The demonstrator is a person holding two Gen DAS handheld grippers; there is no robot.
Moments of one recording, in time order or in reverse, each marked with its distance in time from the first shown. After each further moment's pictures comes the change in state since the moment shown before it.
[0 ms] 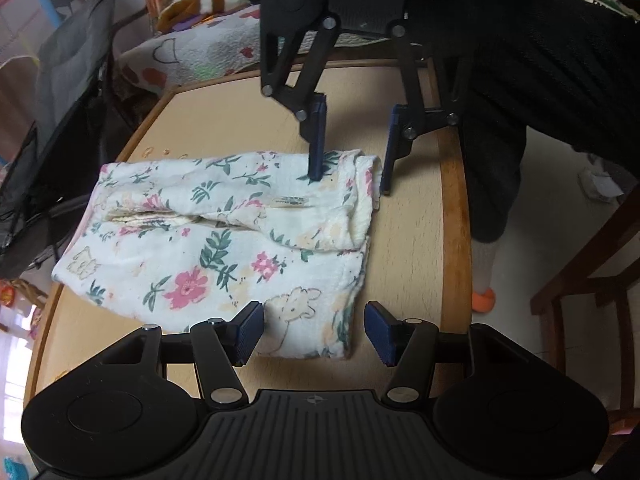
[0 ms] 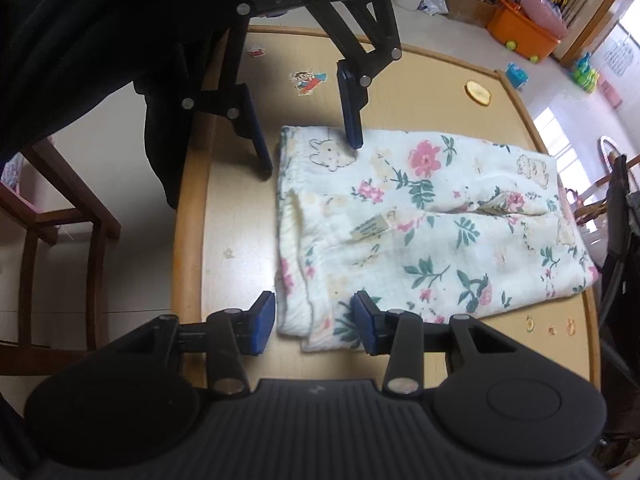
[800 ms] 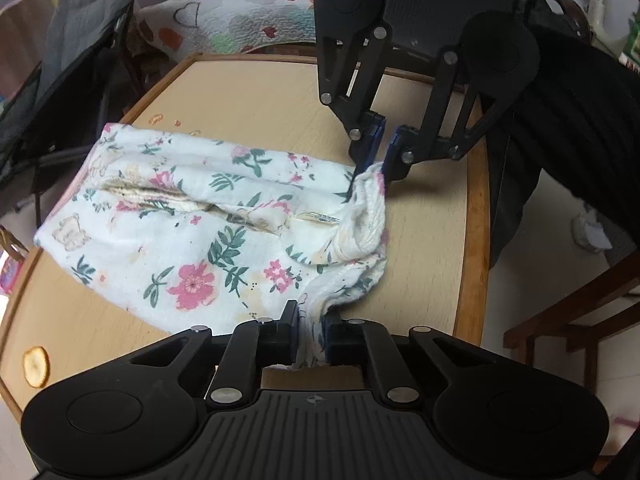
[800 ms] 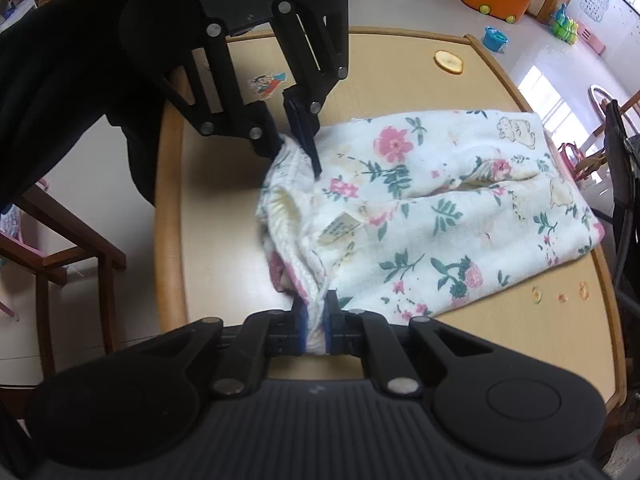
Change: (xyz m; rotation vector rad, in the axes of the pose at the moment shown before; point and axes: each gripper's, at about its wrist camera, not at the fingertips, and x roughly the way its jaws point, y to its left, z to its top) left arm 0.016 0.026 0.011 -0.162 0.030 -0.055; right arm 0.000 -0.016 0.000 0.155 0.009 0.029
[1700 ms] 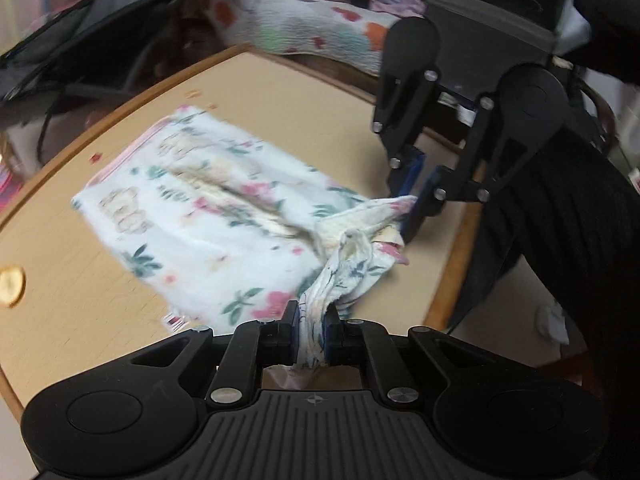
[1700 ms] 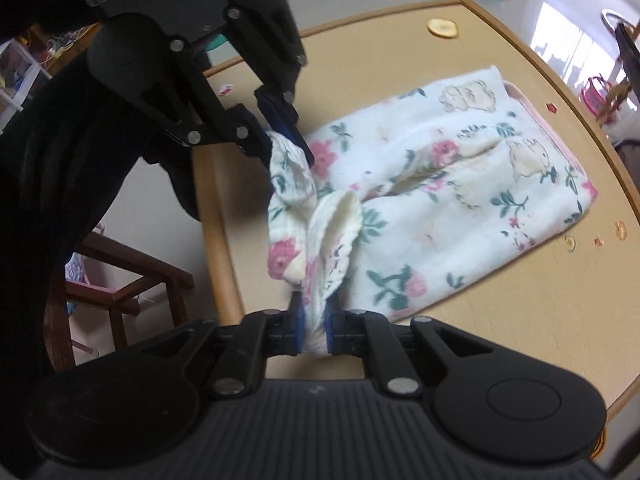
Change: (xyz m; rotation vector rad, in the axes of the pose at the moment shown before) left arm -0.013 0.033 0.001 -0.352 -0.053 -0.075; right arm -0.011 -0.031 0.008 0.198 0.045 0.195
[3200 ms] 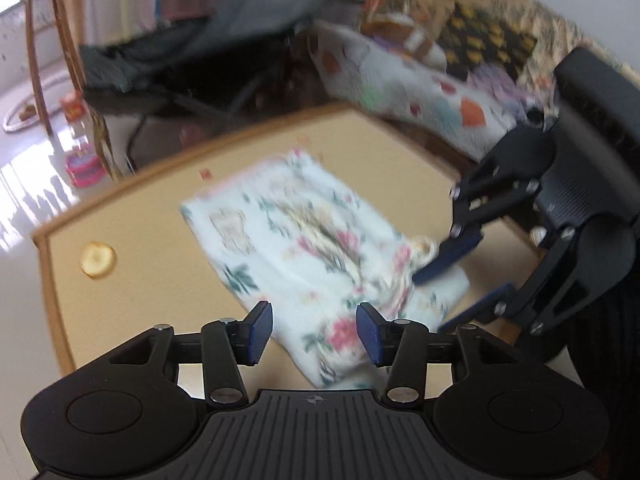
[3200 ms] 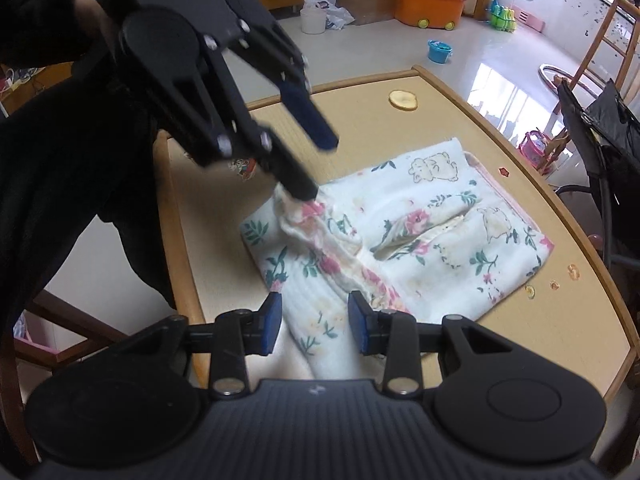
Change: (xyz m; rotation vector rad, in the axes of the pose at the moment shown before) left arm -0.043 0.013 -0.007 -0.178 -0.212 0.221; right arm -0.004 0.030 0.002 0.013 -0.232 -0.215
